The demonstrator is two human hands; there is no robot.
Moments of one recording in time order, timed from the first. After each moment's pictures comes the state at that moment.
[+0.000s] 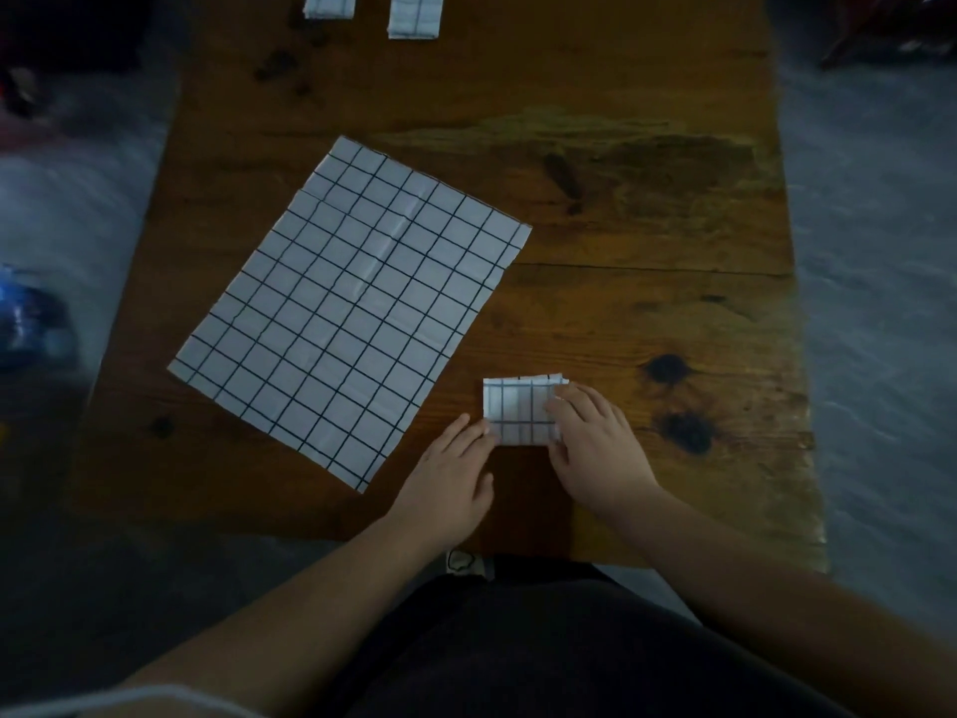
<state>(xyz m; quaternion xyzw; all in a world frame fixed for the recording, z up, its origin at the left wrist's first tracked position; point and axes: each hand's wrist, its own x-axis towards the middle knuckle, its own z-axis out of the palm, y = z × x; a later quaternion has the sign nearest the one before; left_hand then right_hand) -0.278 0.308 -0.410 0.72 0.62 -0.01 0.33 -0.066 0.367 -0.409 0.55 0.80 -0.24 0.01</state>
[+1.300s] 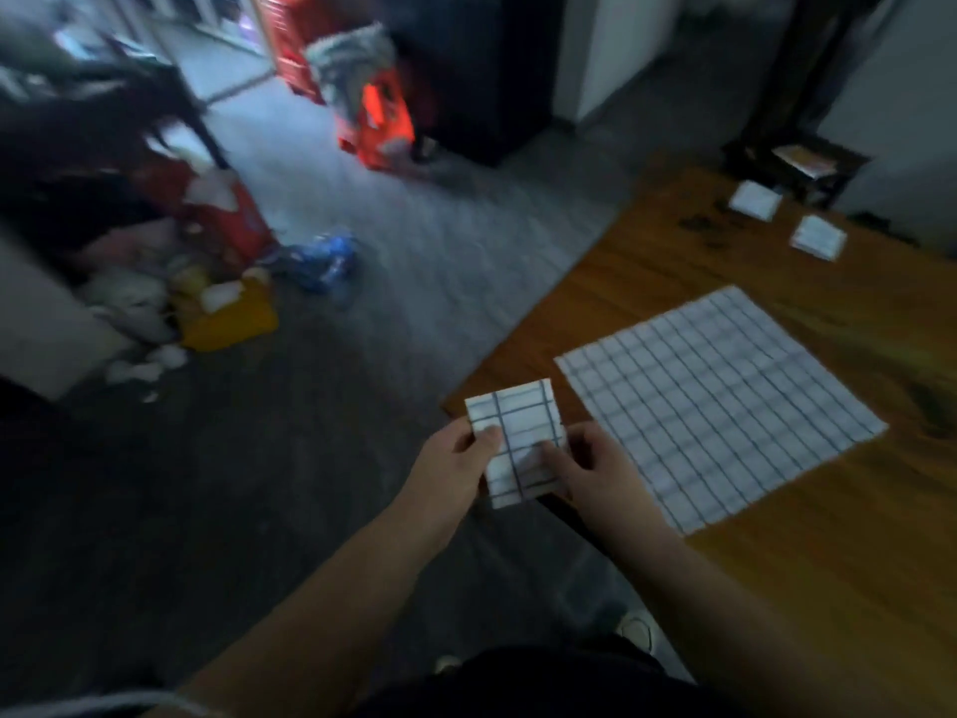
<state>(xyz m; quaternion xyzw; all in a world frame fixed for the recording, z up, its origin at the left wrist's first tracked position) -0.591 0.076 -0.263 0.15 0.68 0.57 0.43 -0.457 0.184 -0.248 0.46 0.69 -0.54 -0.11</state>
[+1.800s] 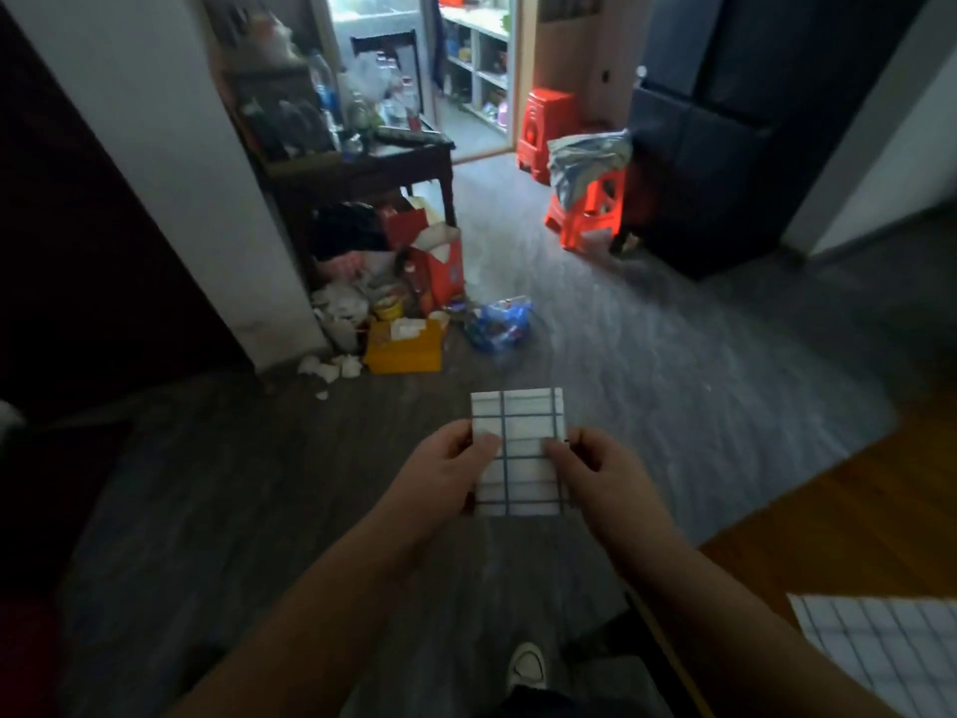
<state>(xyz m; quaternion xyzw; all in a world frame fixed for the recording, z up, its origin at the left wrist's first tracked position) -0.831 -0.007 -0.180 0.05 0.73 0.63 0.27 -0.760 0.156 -0.198 0.23 0.75 -0.62 -0.06</state>
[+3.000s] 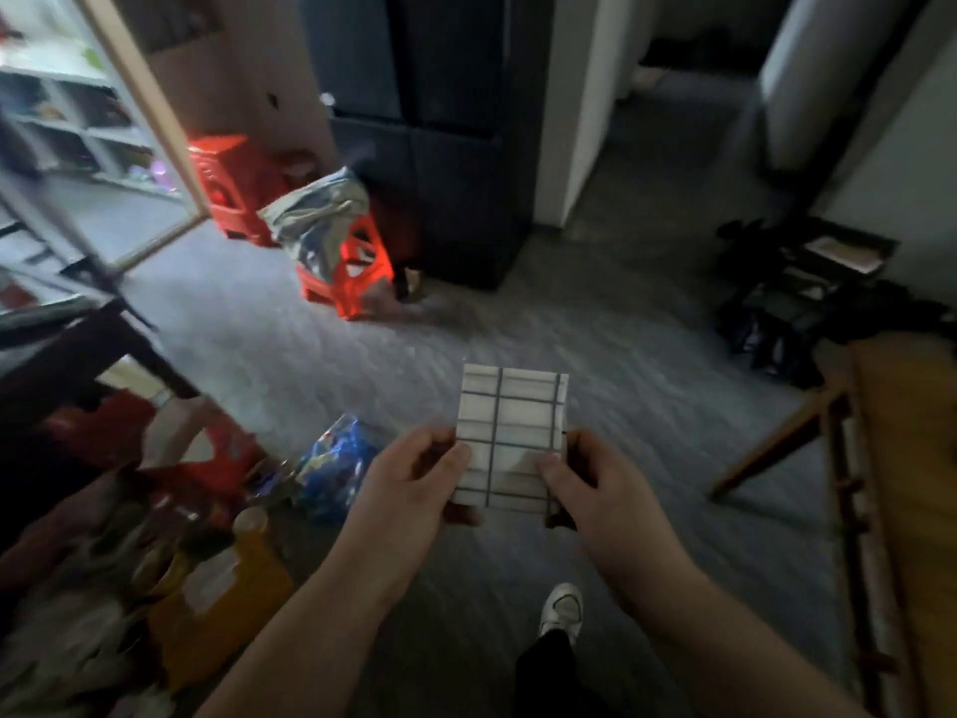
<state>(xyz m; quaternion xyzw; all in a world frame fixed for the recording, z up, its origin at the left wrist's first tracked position) -1.363 0.331 -0.149 0.26 0.67 0.55 0.42 -1.207 0.413 -0.163 0.47 0.59 -0.60 -0.27</state>
